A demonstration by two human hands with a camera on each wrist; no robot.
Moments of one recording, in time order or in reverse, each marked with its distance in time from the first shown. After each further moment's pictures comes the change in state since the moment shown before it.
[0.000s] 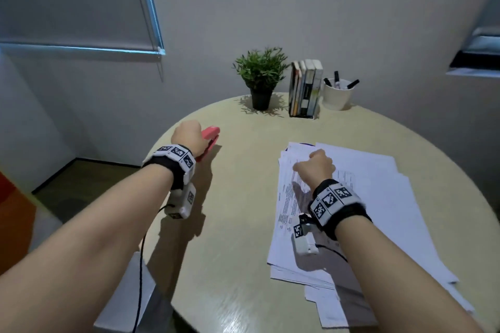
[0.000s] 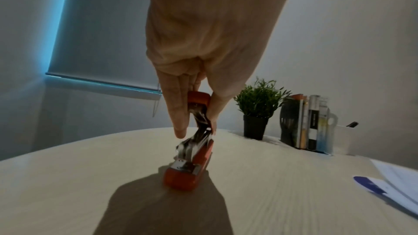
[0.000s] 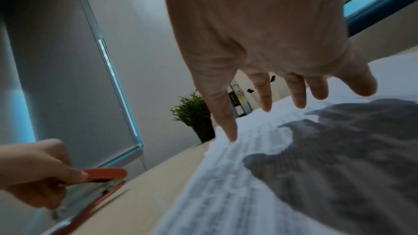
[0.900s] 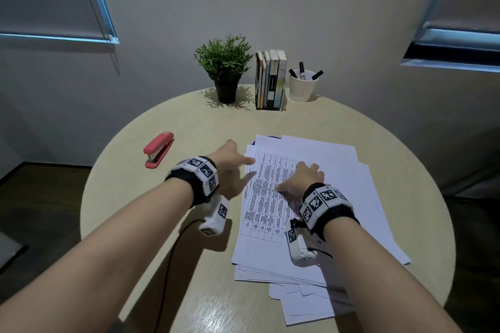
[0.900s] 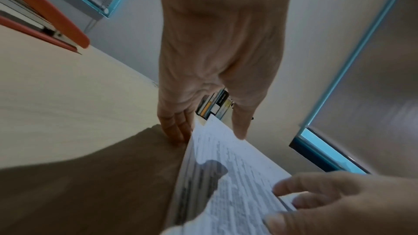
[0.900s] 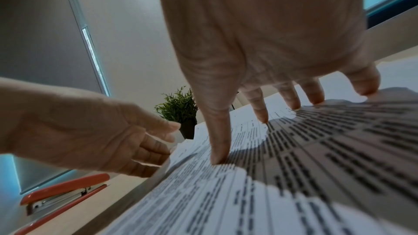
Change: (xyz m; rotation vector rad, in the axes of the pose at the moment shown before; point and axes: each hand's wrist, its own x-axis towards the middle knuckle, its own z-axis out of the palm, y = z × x) left_hand -0.031 0.133 0.082 -0.512 -0.617 0.015; right_hand 0.021 0.061 -0.036 -0.539 -0.148 0.106
